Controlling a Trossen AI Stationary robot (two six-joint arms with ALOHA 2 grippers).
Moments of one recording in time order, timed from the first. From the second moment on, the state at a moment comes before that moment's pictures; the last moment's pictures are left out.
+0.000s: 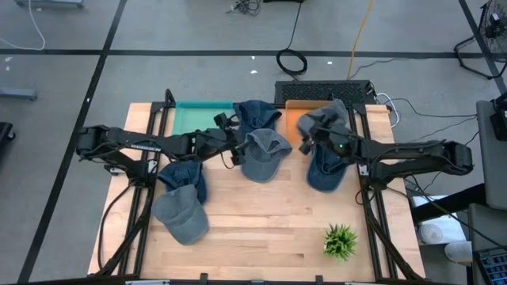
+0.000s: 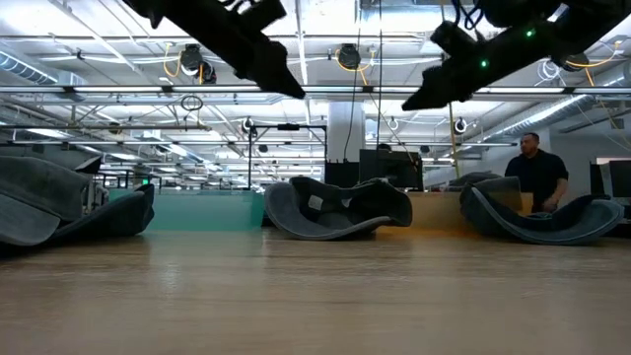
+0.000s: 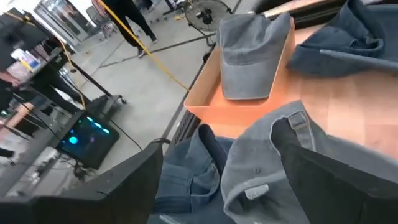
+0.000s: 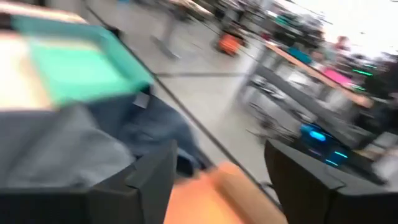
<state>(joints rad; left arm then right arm) 0.08 1.42 0.94 0.08 -0.53 0.30 -0.21 1.02 0.51 0.29 0.58 -0.24</state>
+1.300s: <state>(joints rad) -0.20 0.55 0.61 -0.30 -0.56 -0.04 0.18 1.12 0.51 0.74 0.26 -0.08</state>
